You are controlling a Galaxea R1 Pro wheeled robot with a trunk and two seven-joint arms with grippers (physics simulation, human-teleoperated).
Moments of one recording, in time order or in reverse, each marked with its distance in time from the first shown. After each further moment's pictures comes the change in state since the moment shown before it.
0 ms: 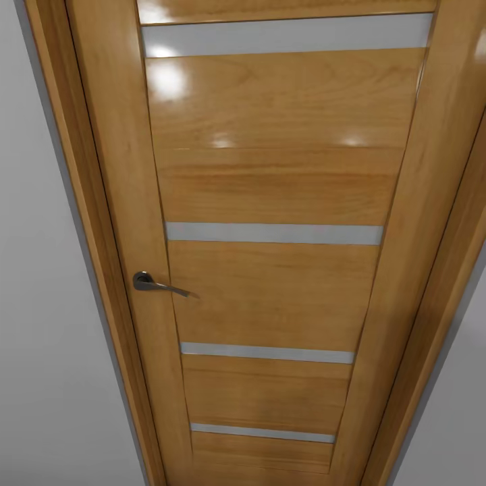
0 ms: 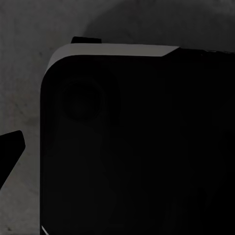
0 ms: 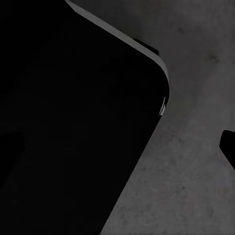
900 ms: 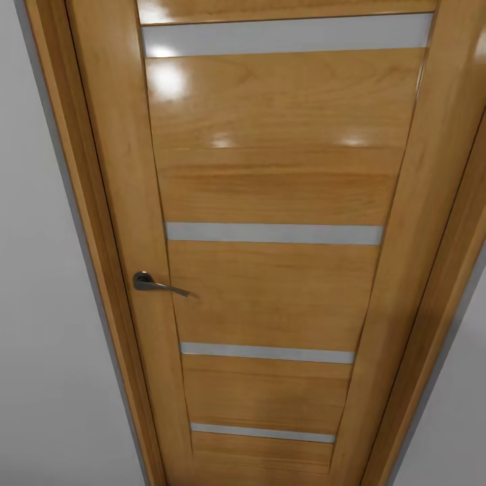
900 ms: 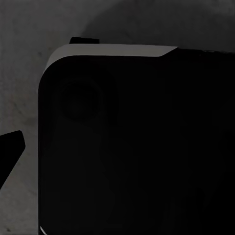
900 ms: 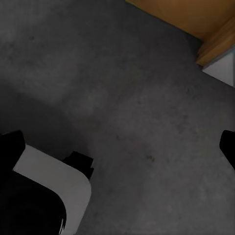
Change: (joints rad) left arm 0.000 -0.002 -0.001 -0.001 -0.001 0.000 -0.001; right arm 0.000 -0.300 -0.001 -0.425 -0.170 -0.064 0.204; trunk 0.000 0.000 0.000
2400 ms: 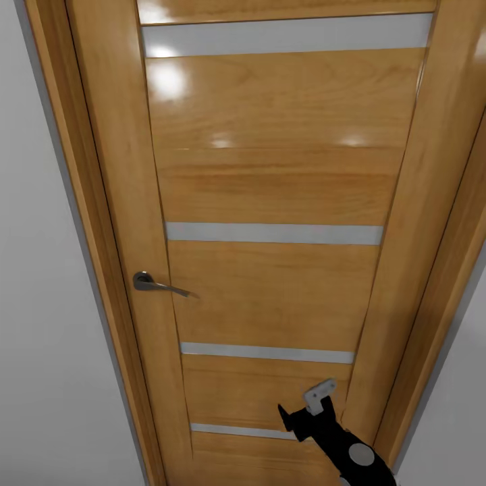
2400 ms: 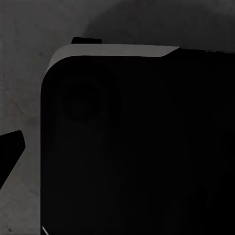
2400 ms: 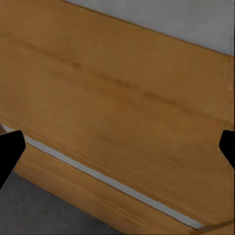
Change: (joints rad) left arm 0.000 0.003 -0.001 0.000 0.001 0.000 0.000; right arm -0.121 0.065 -0.001 -1.070 0.007 0.547 -0.325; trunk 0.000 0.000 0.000
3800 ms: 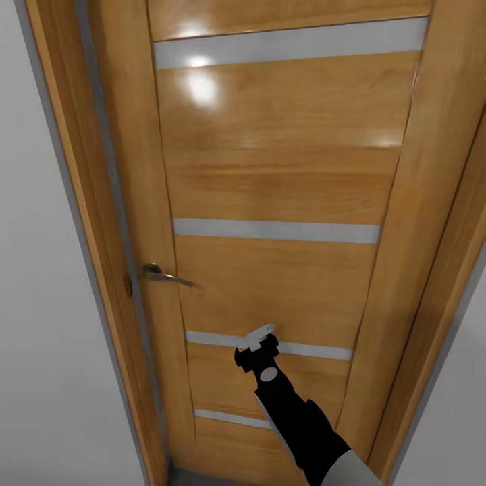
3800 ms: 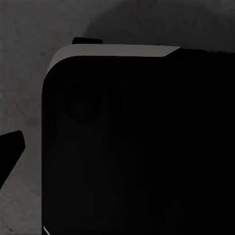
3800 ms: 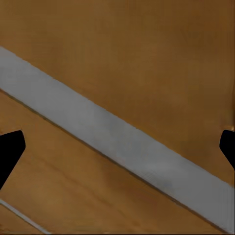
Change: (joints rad) left arm 0.000 0.001 -0.001 0.000 0.000 0.000 0.001; right arm -0.396 0.414 0.005 0.464 0.336 0.041 -0.108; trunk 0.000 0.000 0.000
